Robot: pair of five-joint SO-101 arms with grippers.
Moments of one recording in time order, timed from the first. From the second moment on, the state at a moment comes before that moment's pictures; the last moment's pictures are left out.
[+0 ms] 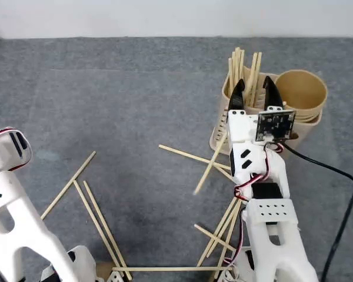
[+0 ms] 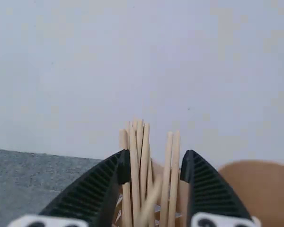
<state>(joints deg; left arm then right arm) -37.4 -30.9 22.1 72.9 -1.4 -4.6 -43.5 66.5 -16.4 2.2</state>
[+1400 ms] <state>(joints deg) -37.4 -30.9 22.1 72.9 -1.4 -18.5 -47.5 44.0 83.4 28.0</state>
